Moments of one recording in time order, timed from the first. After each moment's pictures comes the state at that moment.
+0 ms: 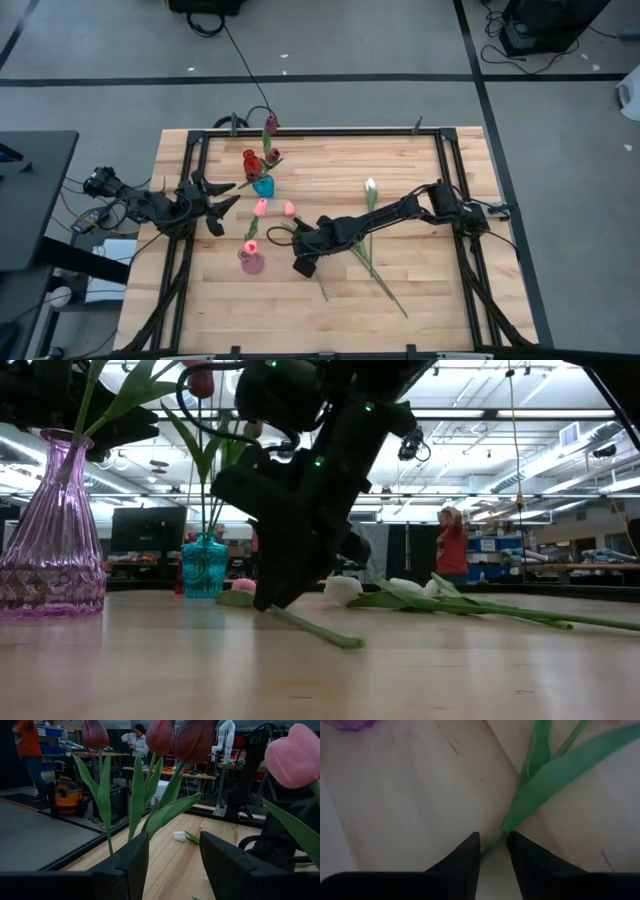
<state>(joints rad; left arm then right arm) -0.49 0.10 0.19 -0.04 -0.93 -0.06 0.17 2.24 1.61 -0.49 0.15 0.67</state>
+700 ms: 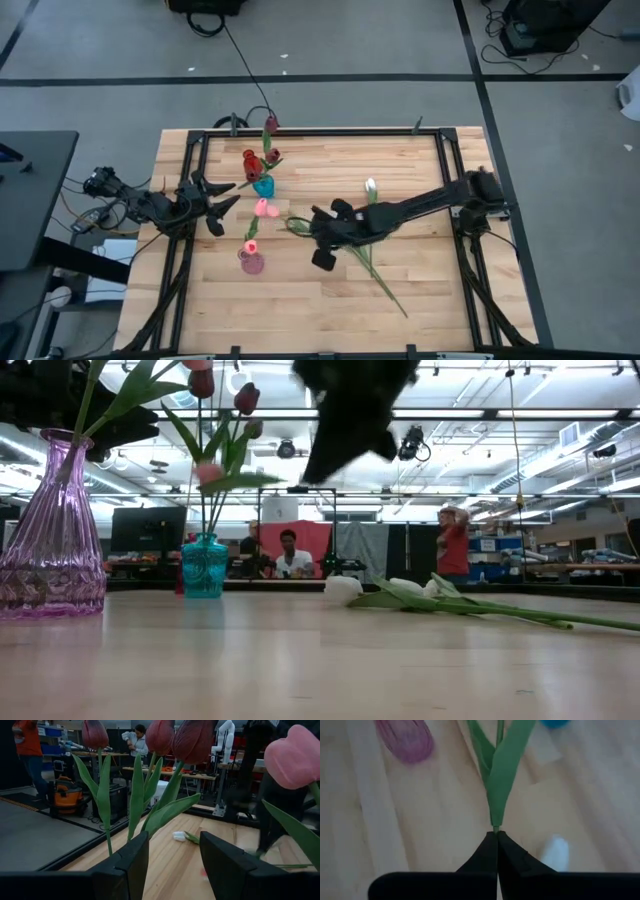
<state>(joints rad) -0.49 0.10 0.19 -0.04 -0.93 -0.06 0.23 1.87 1.51 -0.61 0.30 0.51</state>
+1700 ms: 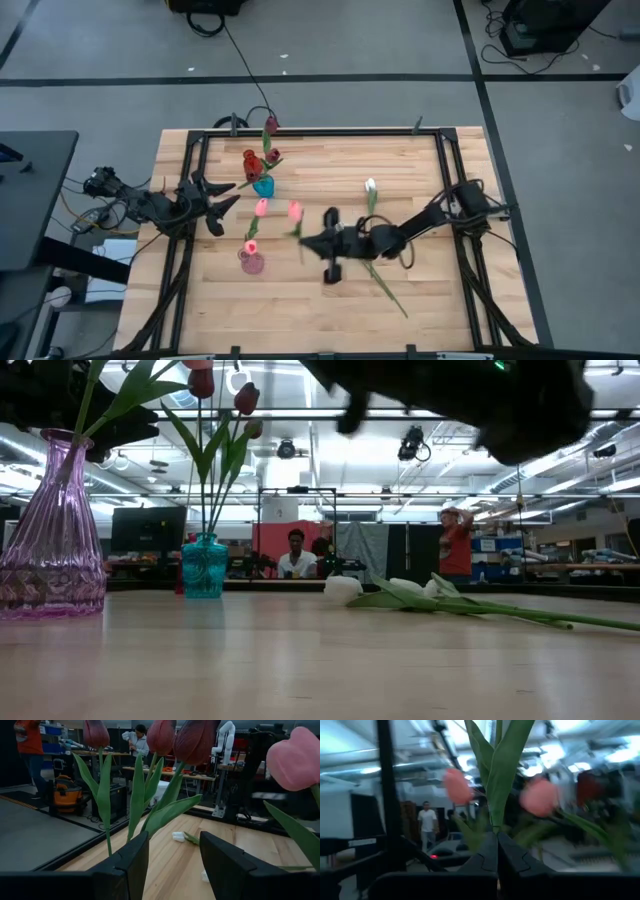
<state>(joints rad) -0.49 0.10 0.19 -0.04 -0.93 -0.08 0.29 2.02 0.95 1.51 0.29 -0.02</state>
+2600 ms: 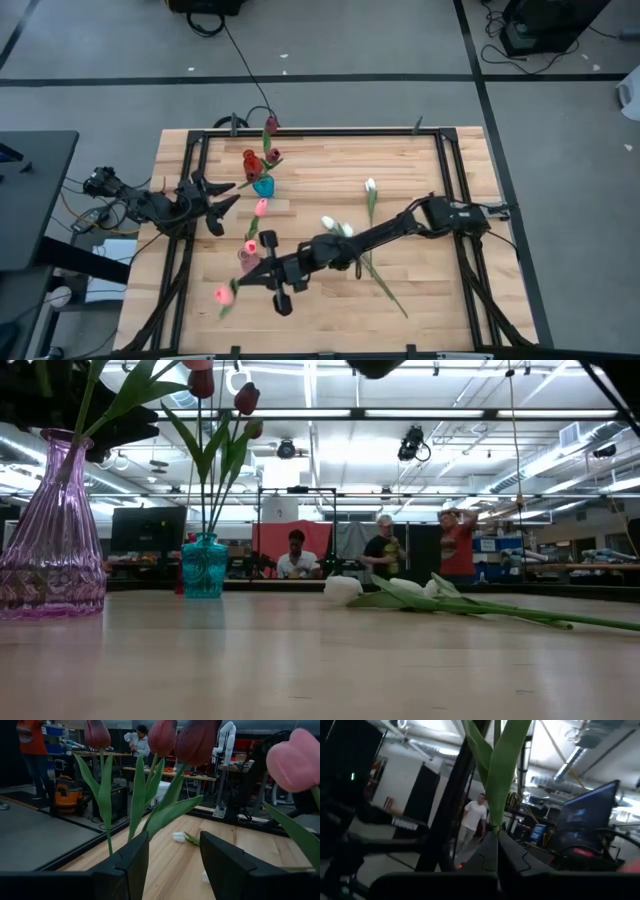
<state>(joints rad) -0.49 0.10 0.19 -0.03 -0.93 -0.07 0.28 2.32 1.78 0.94 -0.10 -0.35</state>
